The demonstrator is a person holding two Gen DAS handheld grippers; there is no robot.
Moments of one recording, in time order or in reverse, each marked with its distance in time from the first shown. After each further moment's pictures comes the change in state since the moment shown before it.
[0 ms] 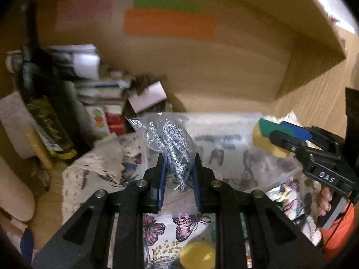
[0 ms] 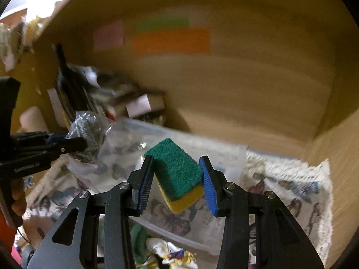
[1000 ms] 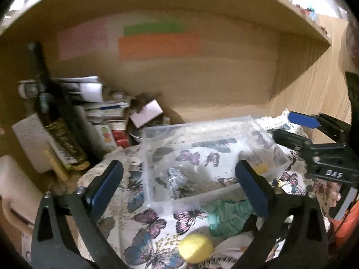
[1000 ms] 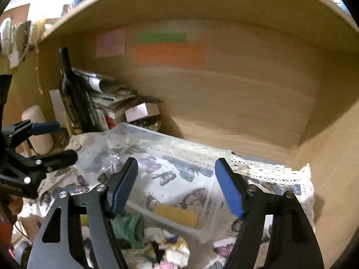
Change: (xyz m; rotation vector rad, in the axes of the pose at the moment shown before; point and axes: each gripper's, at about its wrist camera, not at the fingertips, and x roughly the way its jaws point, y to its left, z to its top) left arm -0.039 -0.016 -0.011 0.099 -0.097 0.058; right arm -0.054 0.004 0.010 -0.032 -0.030 -0.051
